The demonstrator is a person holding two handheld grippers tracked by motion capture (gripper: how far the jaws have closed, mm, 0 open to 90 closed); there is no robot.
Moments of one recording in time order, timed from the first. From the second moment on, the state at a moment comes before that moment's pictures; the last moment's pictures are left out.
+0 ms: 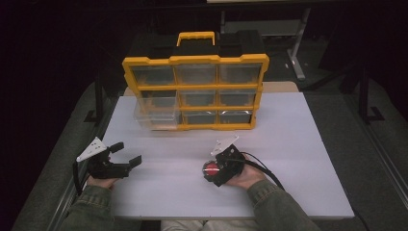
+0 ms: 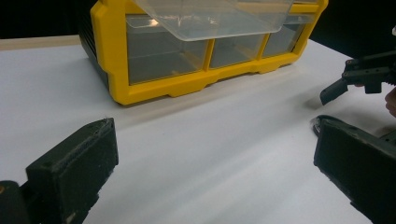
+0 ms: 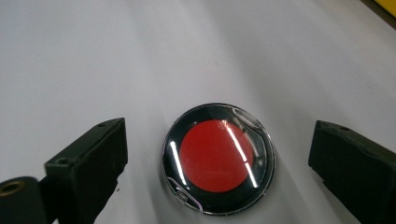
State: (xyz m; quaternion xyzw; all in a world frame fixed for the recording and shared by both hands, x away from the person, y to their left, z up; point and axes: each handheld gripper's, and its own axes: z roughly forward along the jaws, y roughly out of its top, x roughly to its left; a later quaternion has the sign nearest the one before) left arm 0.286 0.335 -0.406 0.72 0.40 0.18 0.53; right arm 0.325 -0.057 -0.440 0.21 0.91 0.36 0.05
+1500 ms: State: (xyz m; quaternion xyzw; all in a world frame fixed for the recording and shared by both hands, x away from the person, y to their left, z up) left arm 0.286 0.336 -0.407 0.72 0.40 0.18 0.53; right arm 0.321 -0.048 -0.439 0.18 0.91 0.35 0.07
